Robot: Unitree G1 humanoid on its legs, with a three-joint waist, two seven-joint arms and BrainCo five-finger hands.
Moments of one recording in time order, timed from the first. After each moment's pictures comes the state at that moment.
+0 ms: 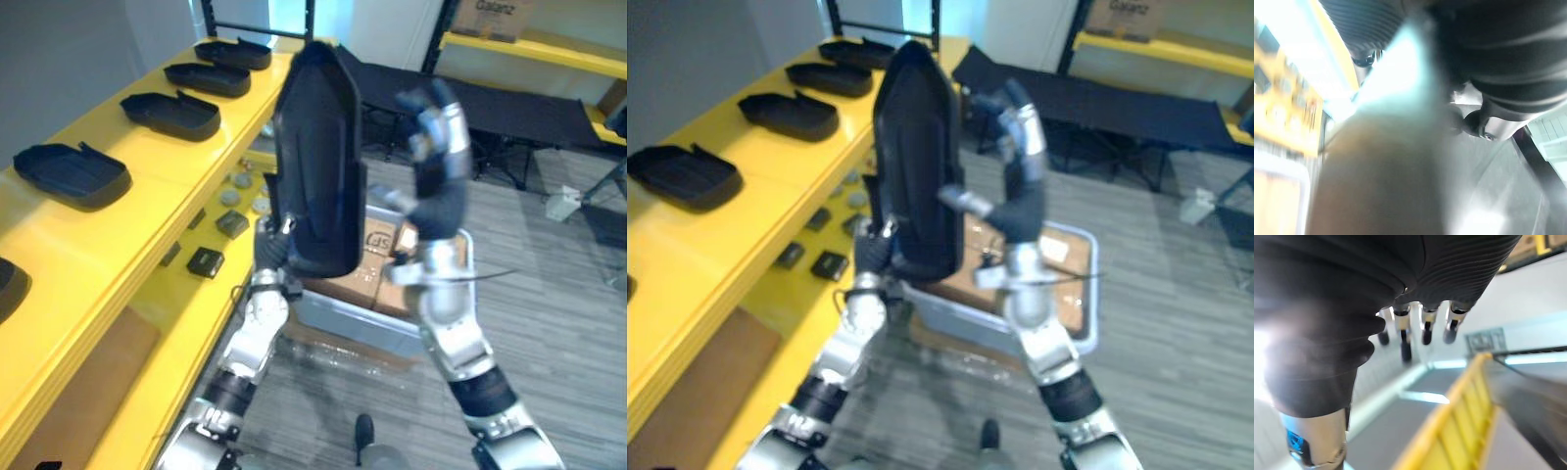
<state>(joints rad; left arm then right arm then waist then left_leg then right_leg) -0.30 0.08 -0.20 0.19 0.11 -0.09 0.53 -0.36 -0.28 0.13 -0.28 0.41 -0.40 -0.25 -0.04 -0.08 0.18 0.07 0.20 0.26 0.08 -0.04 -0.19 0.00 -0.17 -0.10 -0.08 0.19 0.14</state>
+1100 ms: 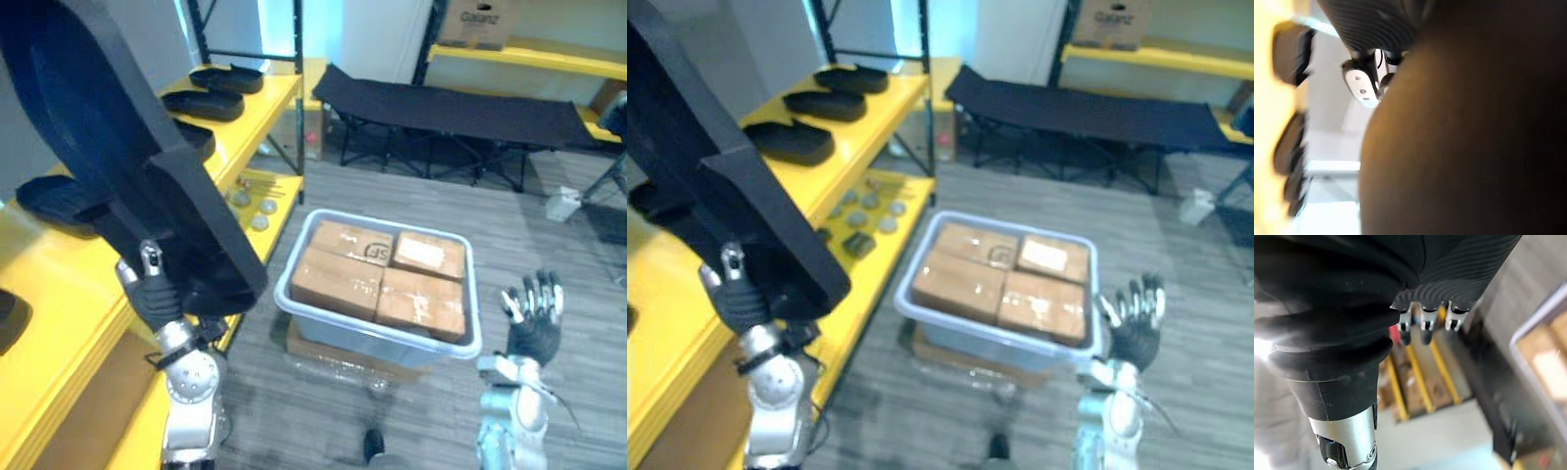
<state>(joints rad) 0.10 0.03 0.10 -0.34 0.07 -0.39 0.59 0.15 -0.09 -0.16 -0.07 0.50 -0.40 -0.15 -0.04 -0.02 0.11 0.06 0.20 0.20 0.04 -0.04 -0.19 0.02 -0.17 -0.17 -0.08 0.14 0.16</state>
